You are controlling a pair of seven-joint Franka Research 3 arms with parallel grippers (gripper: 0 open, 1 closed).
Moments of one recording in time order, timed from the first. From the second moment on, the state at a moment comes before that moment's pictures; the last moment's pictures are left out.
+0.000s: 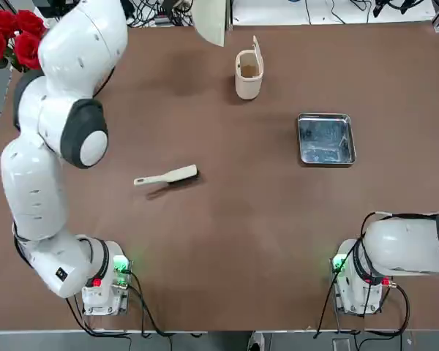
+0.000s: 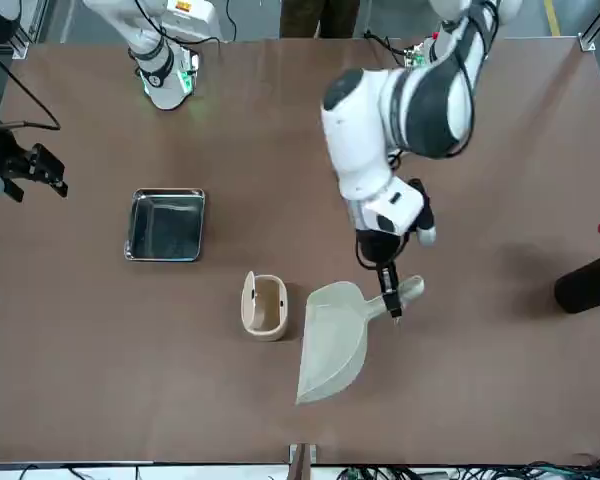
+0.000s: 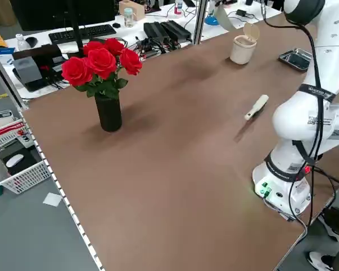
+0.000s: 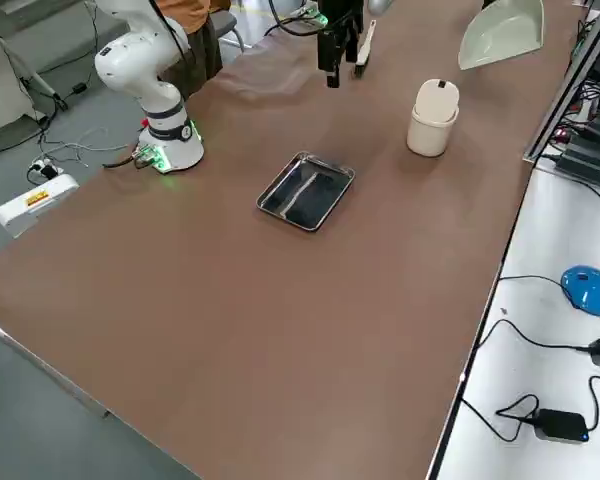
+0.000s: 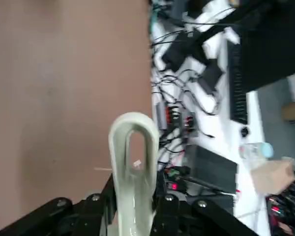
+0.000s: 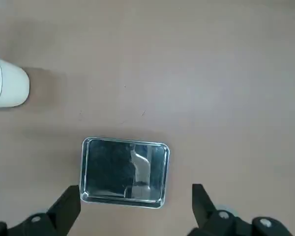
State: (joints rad) left arm -0.65 0.51 0.07 -1.26 0.60 1.99 -2.41; right arm -0.09 -0.07 0.06 -1.71 0.02 1.73 -0.11
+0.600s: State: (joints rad) left arm -0.53 0.28 0.05 -1.78 0.32 2.19 -2.33; right arm -0.09 -0.07 0.06 -1.71 0.02 1.73 -0.11
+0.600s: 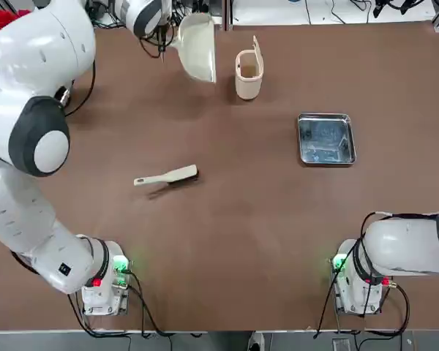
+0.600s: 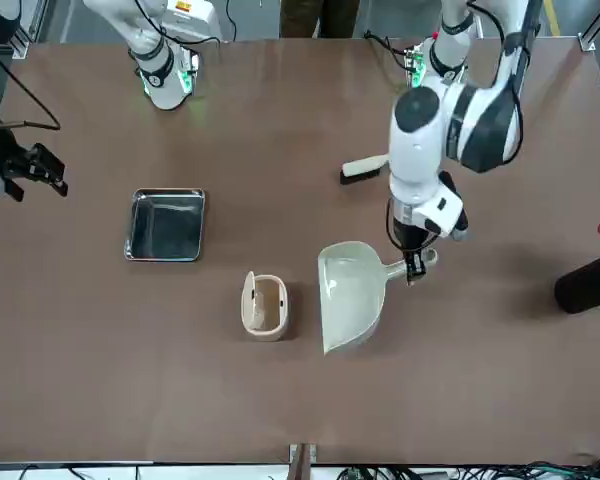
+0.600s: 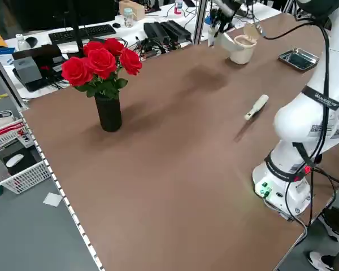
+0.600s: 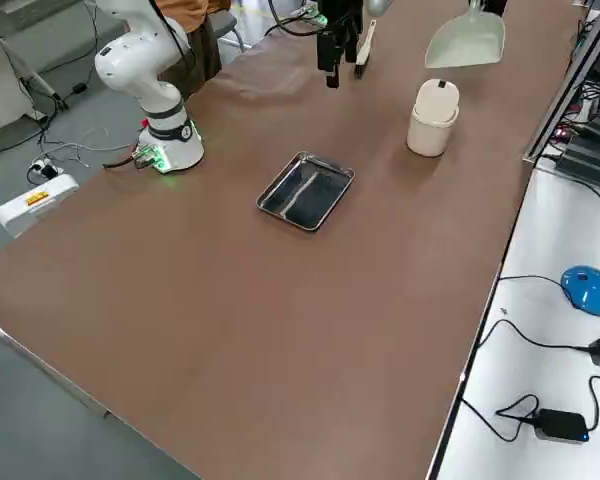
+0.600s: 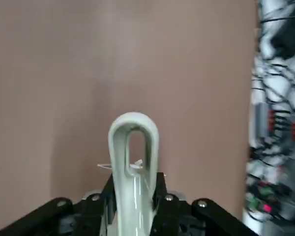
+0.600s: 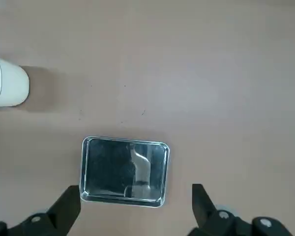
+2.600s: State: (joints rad) left arm -0.44 0.15 0.03 -2.37 0.19 2.52 -2.18; right arm -0.11 -0.07 0.06 -1.72 0.02 1.72 -0.10
